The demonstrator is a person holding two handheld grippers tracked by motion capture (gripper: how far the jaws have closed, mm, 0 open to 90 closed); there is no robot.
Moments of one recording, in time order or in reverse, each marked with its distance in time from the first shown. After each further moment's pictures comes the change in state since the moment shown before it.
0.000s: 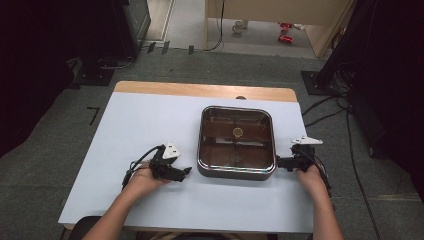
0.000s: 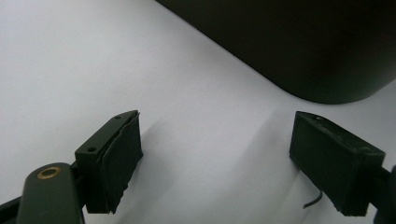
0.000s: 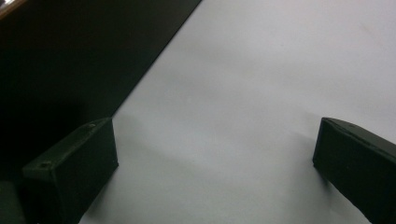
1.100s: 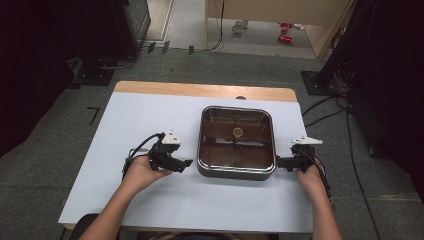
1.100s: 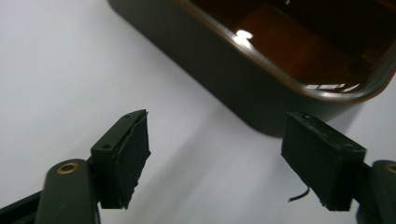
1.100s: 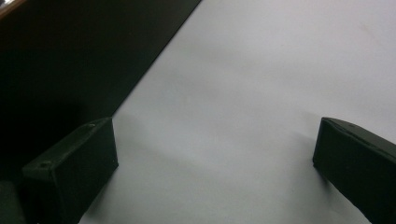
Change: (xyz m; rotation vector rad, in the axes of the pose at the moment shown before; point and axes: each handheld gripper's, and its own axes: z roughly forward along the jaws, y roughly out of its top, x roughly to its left) left arm 0.004 0.051 -0.029 0.040 -0.084 -0.019; right arm 0.000 0.000 0.000 0.001 -0.001 -0.001
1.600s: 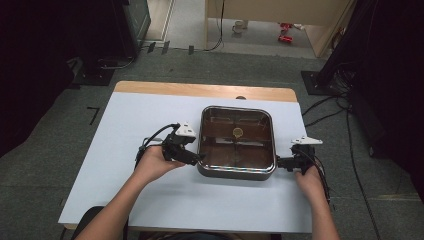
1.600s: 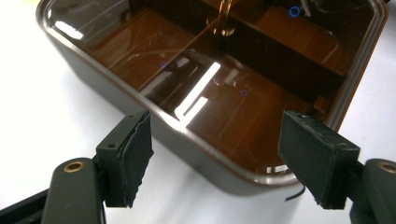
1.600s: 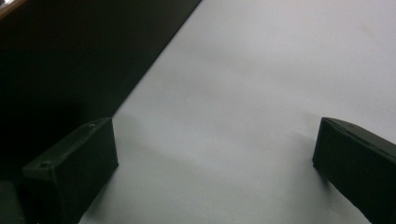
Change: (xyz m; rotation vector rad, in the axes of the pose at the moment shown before) left arm -0.014 0.045 0.010 -0.032 -0.078 0.078; right arm 0.000 0.000 0.000 -0.001 -0.001 0.000
